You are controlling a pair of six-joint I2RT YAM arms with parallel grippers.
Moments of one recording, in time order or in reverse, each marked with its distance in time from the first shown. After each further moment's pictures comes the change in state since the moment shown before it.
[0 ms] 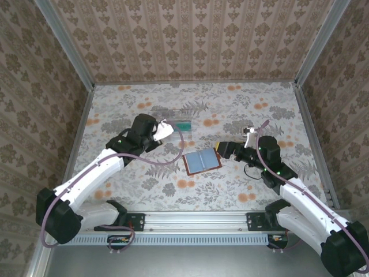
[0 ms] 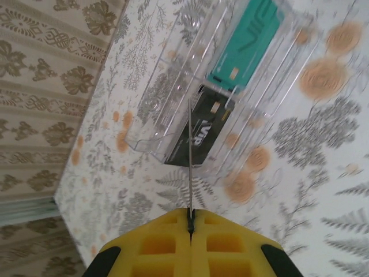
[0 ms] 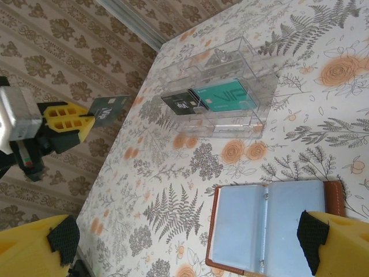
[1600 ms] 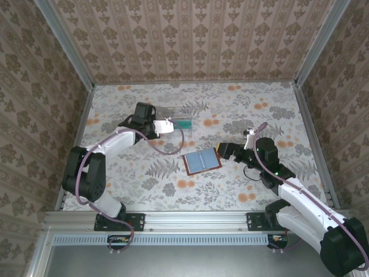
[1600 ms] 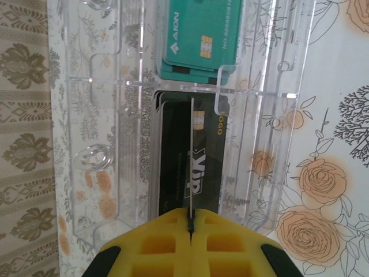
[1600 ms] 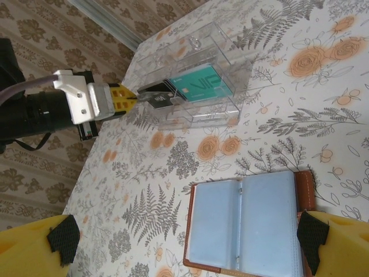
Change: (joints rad) left arm 0.229 0.428 0.079 0.254 0.301 0.463; right arm 0.000 0.028 -0.038 0.025 0.058 0.000
